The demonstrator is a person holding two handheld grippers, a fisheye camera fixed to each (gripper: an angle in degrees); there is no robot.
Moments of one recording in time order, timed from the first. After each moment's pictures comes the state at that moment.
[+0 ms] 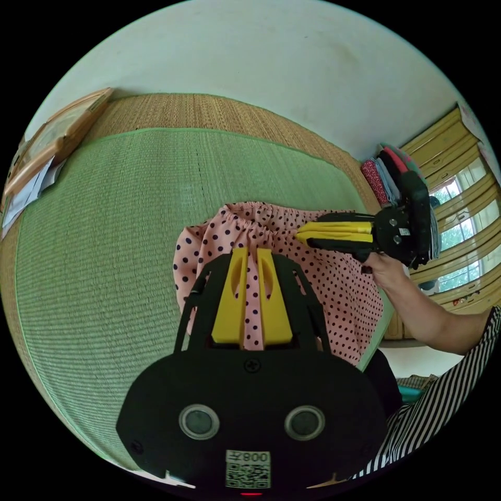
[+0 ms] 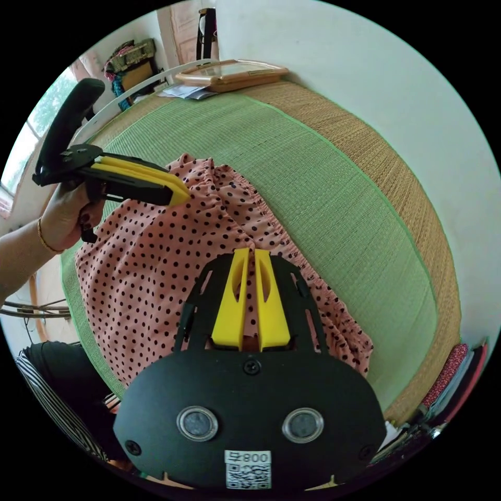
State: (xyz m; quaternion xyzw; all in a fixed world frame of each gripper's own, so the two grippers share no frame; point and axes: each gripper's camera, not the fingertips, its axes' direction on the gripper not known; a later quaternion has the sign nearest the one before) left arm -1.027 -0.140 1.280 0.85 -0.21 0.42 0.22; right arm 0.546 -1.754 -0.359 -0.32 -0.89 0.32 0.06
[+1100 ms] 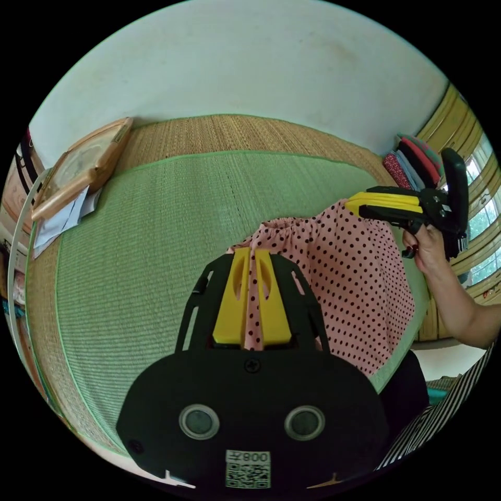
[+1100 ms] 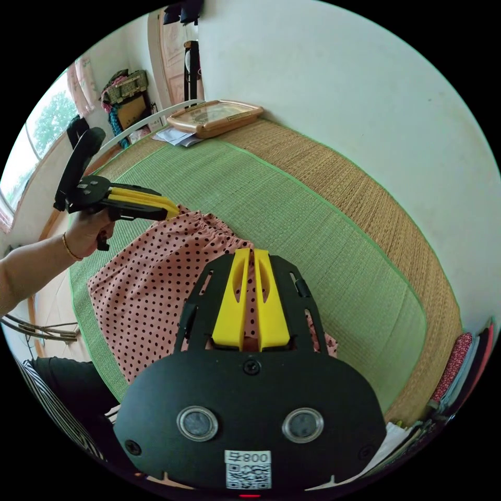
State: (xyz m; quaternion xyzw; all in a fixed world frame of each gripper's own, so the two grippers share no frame) left arm -1.062 -0.134 1.304 0.89 -0.25 0.34 0.17; right arm 0.555 -1.711 -0.320 -0.35 -0.85 0.40 0.08
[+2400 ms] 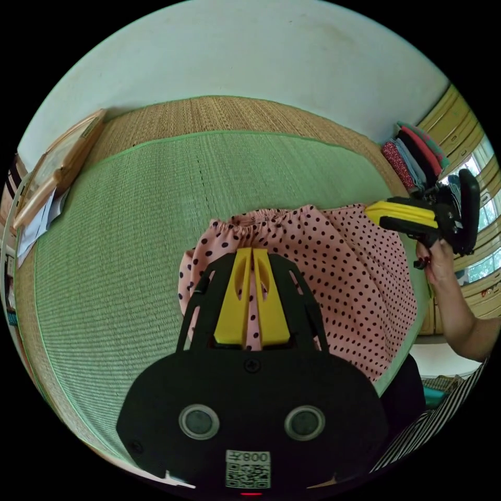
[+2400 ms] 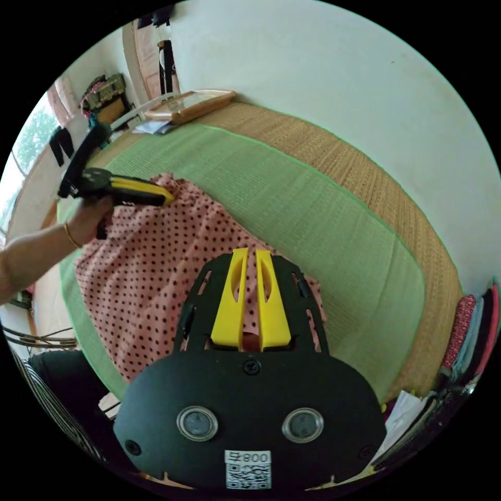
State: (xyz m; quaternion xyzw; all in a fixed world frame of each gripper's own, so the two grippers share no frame) left arm -0.997 -0.192 1.299 0.88 -0.27 0.35 0.20; right arm 0.582 -1.586 -0.421 -0.40 -0.84 0.37 0.07
